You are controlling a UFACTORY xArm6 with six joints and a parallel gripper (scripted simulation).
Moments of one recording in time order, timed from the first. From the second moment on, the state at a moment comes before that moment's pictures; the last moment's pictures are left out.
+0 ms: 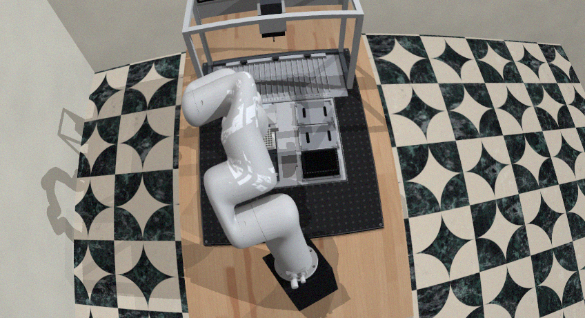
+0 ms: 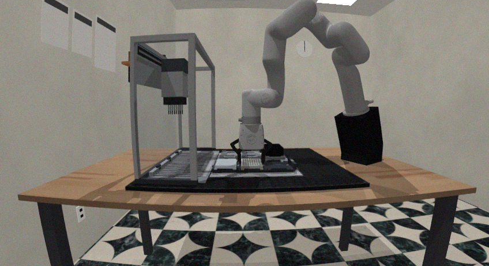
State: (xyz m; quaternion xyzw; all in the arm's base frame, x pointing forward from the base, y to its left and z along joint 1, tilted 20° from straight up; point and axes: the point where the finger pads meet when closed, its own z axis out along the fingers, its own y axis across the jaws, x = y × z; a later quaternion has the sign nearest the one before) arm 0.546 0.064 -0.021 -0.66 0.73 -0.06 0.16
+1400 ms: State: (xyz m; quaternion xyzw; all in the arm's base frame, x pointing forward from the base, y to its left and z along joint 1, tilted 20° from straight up) arm 0.535 0.059 0.011 -0.66 0.73 -0.06 0.16
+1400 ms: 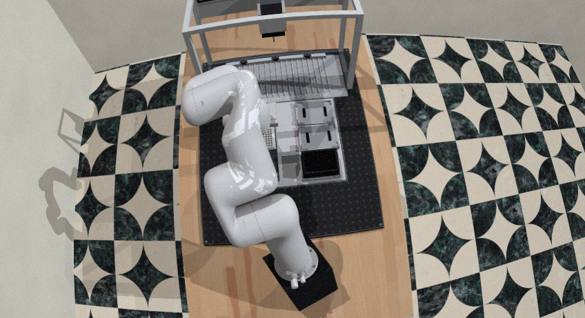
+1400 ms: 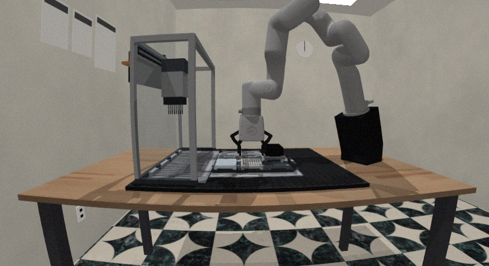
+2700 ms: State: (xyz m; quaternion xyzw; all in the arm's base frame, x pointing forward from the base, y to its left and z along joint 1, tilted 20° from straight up) arm 0.516 0.052 0.066 -0.66 0.73 -0.06 0.16
